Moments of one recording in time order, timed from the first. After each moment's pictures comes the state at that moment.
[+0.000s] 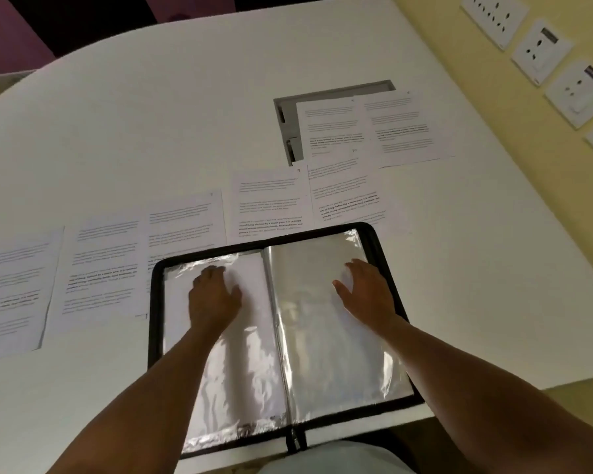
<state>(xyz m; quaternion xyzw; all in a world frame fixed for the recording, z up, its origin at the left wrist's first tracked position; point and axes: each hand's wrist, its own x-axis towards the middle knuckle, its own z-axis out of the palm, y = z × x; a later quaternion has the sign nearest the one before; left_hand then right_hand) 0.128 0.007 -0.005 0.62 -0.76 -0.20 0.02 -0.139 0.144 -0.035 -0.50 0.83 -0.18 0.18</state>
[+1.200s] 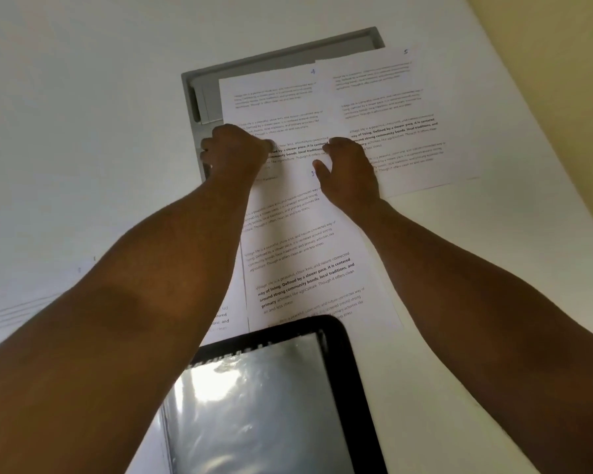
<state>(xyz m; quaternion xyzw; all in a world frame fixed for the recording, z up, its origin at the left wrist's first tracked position) -0.273 -0.289 -0.031 0.69 -0.67 -0.27 0.03 -0.400 -0.159 -0.076 -0.51 0.82 -0.25 0.10</state>
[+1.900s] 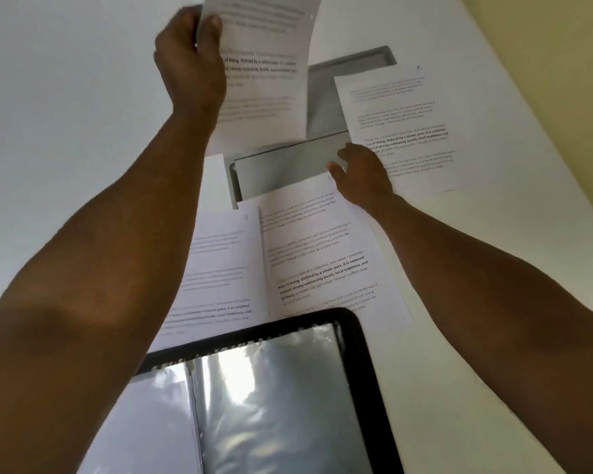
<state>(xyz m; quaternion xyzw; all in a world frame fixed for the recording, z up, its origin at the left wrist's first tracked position) -0.226 -0.321 0.085 0.40 -0.69 -0.37 0.48 -0.398 -0.160 -0.050 -0.48 0.82 -0.24 0.20</state>
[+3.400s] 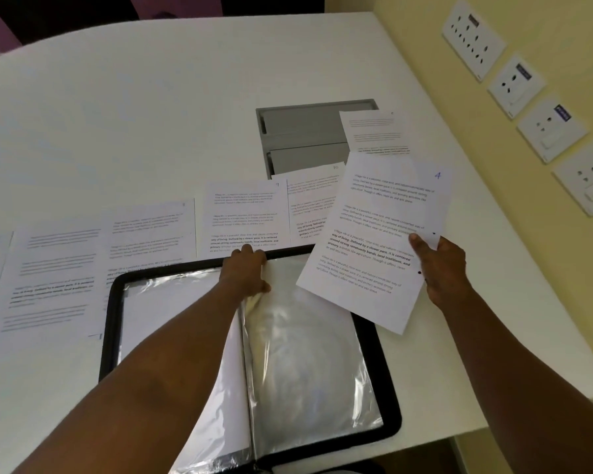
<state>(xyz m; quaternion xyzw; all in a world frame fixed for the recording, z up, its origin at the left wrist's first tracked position) -0.002 -0.049 -0.019 0.46 -0.86 -0.18 -0.14 -0.281 0.138 0.066 -0.11 0.76 -0.57 0.29</state>
